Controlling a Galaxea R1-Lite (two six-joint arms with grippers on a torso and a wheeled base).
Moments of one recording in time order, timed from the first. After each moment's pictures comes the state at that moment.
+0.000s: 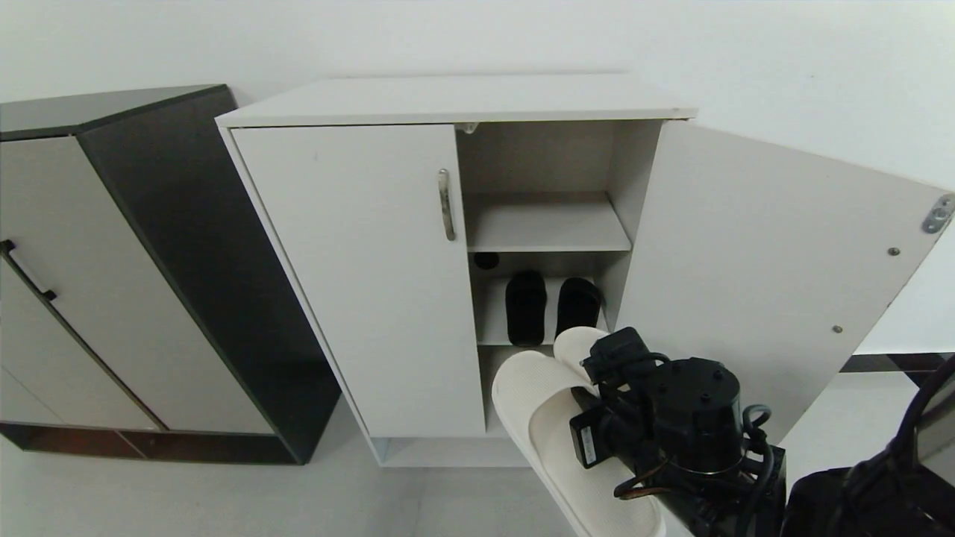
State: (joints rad) left arm 0.00 0.00 0.00 0.00 -0.02 0.01; right arm 0.87 1.92 -0.62 -1.03 -0.46 0.02
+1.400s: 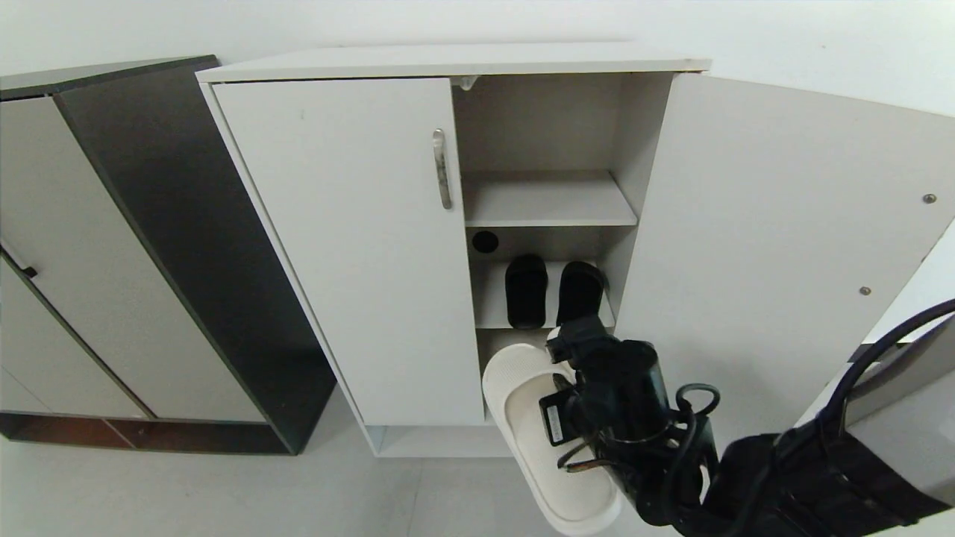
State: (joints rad) left arm 0.00 0.00 0.00 0.00 -0.02 0.01; right arm 0.89 2.00 -0.88 -0.77 -0.59 0.11
